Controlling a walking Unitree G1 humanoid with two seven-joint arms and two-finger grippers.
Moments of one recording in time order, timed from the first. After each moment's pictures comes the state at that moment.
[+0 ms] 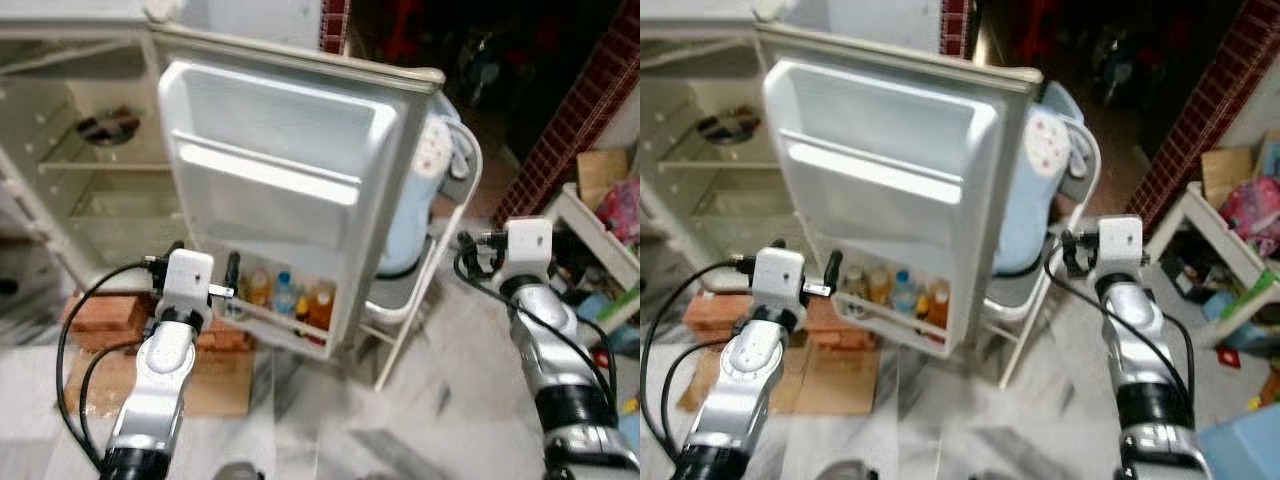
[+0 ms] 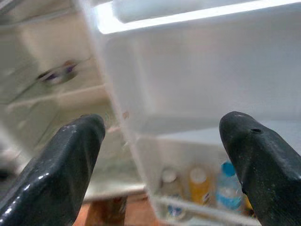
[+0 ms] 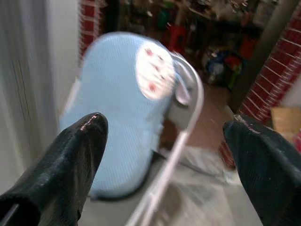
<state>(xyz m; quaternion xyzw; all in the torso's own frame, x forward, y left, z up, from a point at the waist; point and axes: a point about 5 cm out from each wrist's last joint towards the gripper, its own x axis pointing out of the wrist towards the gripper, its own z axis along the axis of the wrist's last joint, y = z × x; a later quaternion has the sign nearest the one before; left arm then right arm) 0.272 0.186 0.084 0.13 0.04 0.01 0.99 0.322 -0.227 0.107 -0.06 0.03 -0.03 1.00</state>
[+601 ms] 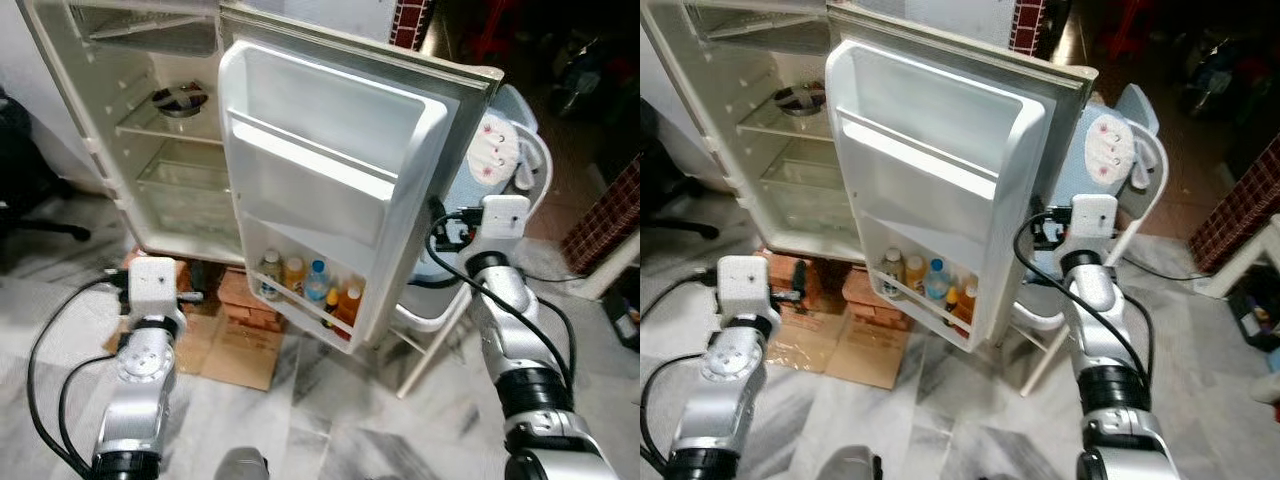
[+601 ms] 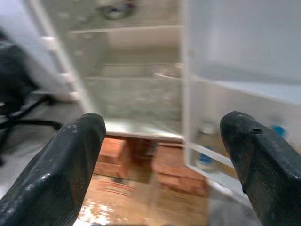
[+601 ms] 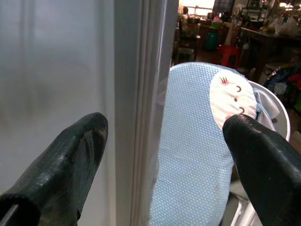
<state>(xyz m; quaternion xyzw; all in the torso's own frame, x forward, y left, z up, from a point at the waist) 0.259 0.192 0.069 0.08 0.10 0.01 0.99 0.328 -0.201 0.115 -0.02 -0.02 -0.02 1.00</state>
